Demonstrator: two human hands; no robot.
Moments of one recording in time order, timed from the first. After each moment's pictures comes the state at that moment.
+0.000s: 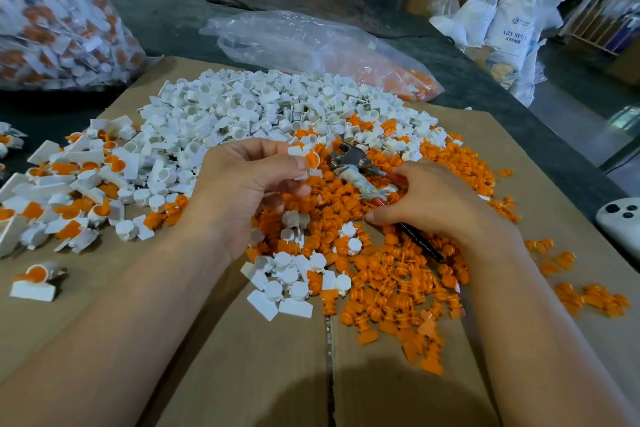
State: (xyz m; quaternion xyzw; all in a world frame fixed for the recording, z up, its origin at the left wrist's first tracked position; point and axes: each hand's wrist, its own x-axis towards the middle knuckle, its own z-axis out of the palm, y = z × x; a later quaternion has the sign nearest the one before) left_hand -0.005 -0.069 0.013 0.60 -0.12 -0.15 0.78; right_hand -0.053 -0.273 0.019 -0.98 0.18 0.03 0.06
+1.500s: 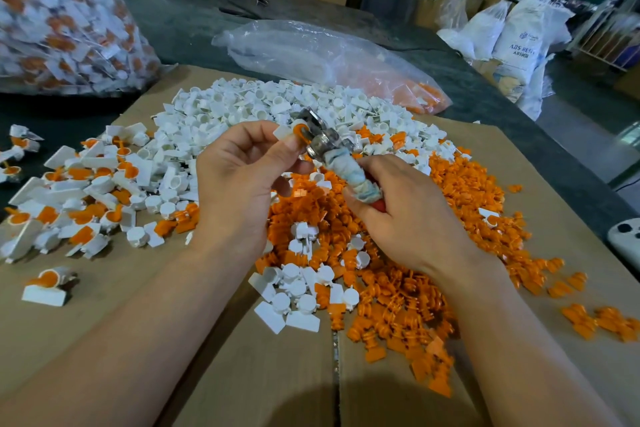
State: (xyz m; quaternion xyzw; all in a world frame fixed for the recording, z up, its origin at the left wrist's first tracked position) left_hand -0.007 -0.076 0.012 0.52 -0.14 0.01 0.84; right_hand -0.062 -0.227 0.022 -0.98 -0.01 -0.16 0.13
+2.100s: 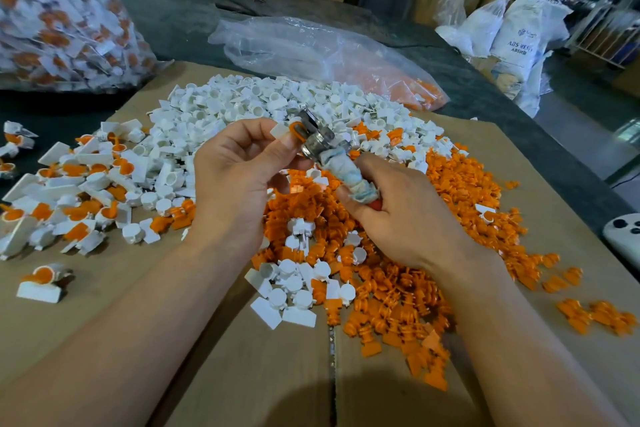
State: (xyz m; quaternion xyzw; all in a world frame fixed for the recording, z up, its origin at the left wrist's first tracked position) left_hand -0.005 -0.076 0.010 0.51 -0.16 0.00 0.85; right_hand -0.065 -0.225 0.025 -0.97 -0.04 -0.12 0.19
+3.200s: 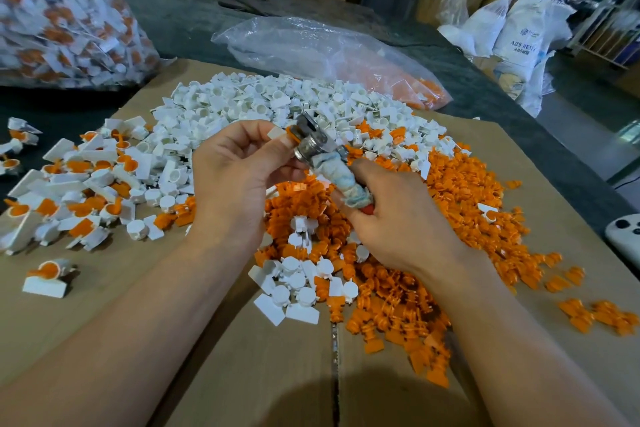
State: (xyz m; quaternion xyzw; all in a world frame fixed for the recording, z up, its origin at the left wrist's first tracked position) left_hand -0.003 -0.074 0.008 0.50 -0.14 0.01 0.85; right_hand -0.063 -0.217 0.019 -0.97 -0.04 -0.12 0.20
